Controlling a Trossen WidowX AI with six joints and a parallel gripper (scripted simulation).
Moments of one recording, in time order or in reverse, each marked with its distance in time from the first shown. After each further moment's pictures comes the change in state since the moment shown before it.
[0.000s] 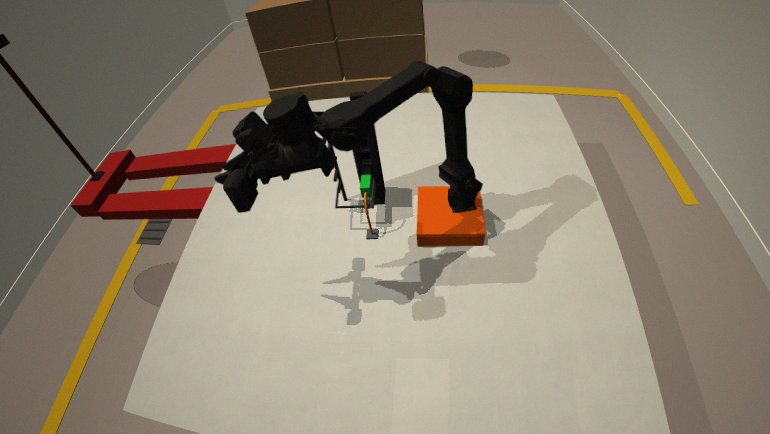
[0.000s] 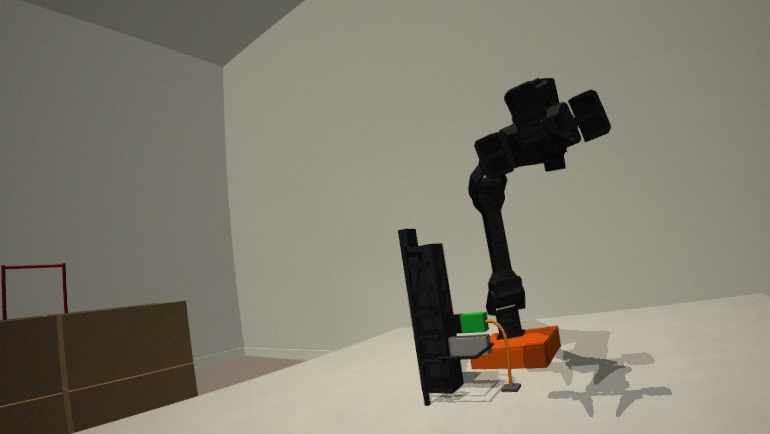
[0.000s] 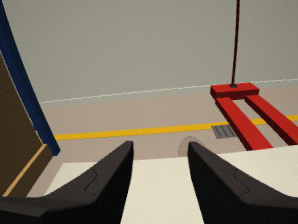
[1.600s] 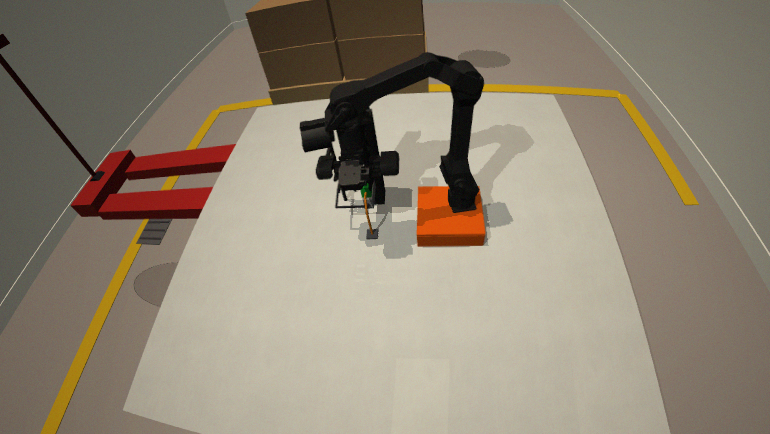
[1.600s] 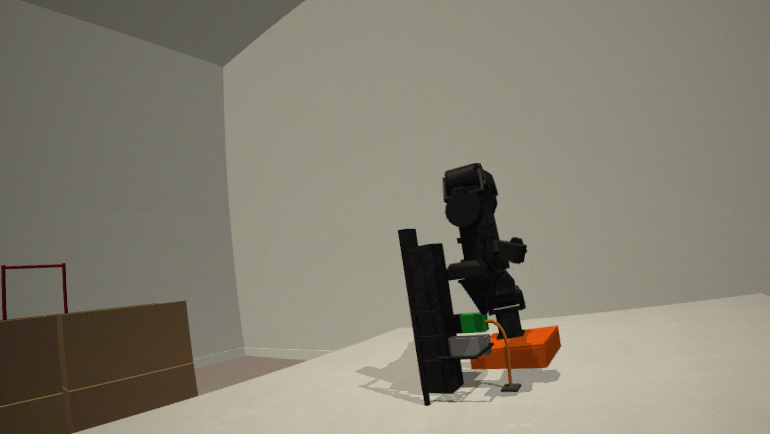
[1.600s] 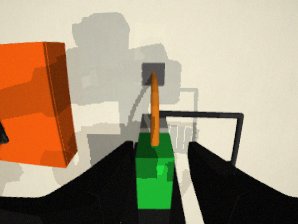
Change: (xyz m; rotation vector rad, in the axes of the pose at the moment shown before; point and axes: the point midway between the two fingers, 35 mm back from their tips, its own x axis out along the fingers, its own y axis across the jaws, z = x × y) arm -0.150 -0.201 -0.217 -1.383 1.194 1.040
